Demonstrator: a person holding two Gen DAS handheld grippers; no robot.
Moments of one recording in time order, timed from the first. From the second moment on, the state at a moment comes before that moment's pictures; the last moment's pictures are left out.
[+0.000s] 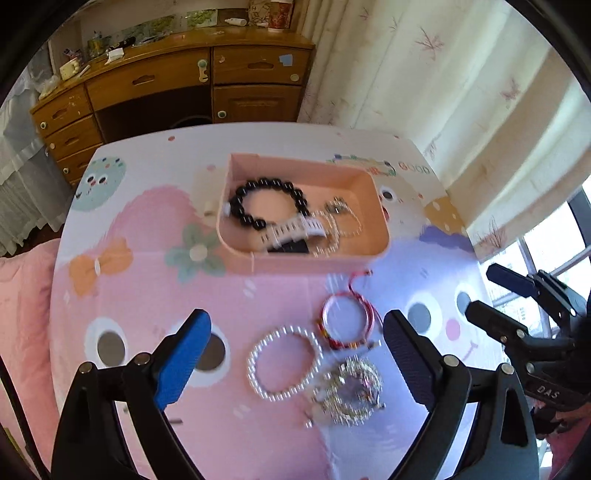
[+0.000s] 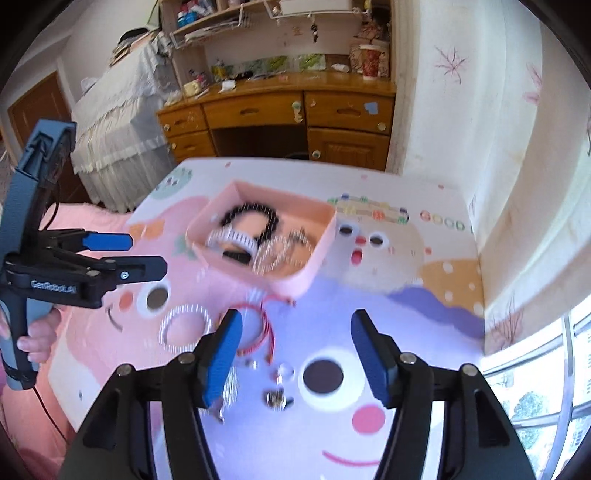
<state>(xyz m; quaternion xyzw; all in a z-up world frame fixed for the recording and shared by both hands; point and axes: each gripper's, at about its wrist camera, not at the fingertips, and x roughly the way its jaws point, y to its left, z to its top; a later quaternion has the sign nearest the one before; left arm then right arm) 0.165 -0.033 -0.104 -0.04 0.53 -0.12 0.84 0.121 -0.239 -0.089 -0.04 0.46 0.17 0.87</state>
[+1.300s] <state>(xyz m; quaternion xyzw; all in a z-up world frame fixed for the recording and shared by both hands) 0.080 -0.109 -0.198 0.10 0.50 -0.22 0.83 0.072 -0.226 -0.191 -0.17 0.46 0.29 0.83</state>
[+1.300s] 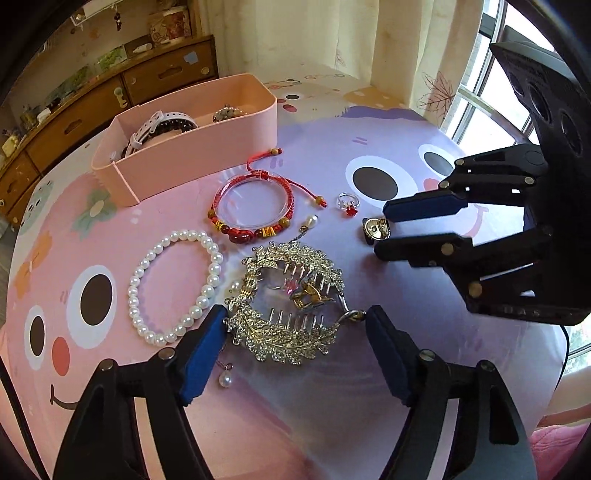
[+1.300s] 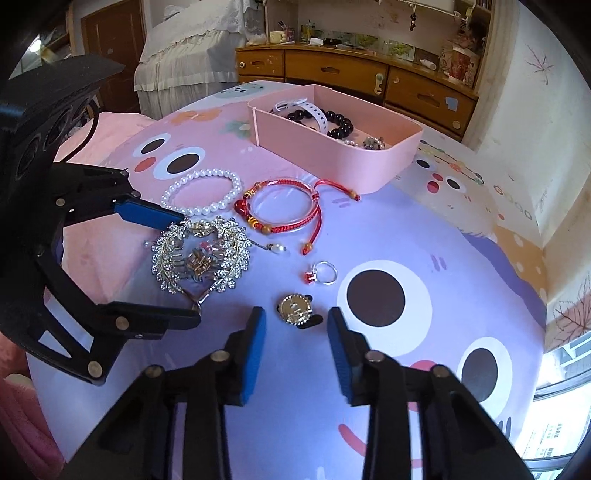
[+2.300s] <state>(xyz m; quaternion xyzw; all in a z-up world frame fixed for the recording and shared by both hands) 0.061 -0.093 -0.119 0.05 0.48 -0.20 0.85 0.066 -0.228 -0.136 -0.12 0.44 0.26 0.85</state>
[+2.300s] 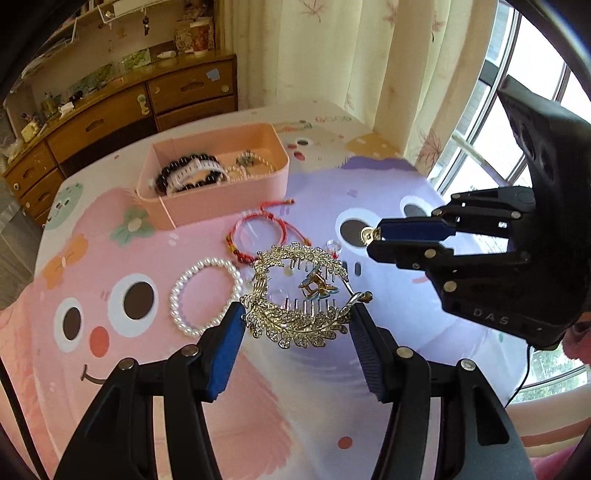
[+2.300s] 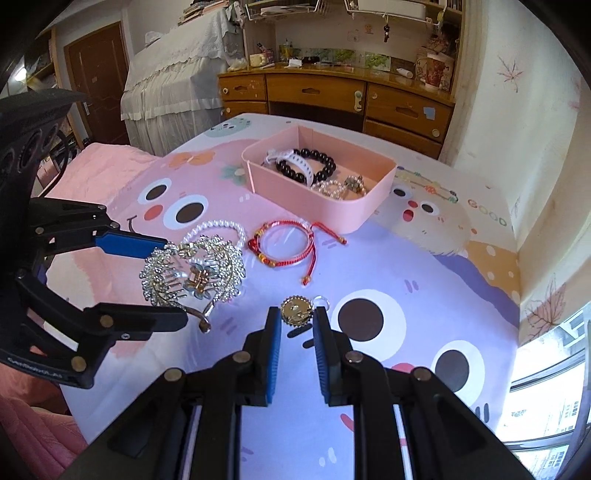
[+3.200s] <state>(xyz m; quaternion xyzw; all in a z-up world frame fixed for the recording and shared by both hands) 0.225 -0.025 -0.062 -0.02 0.38 -0.17 0.91 0.188 -0.189 -0.078 -0.06 0.37 0.20 0.91</state>
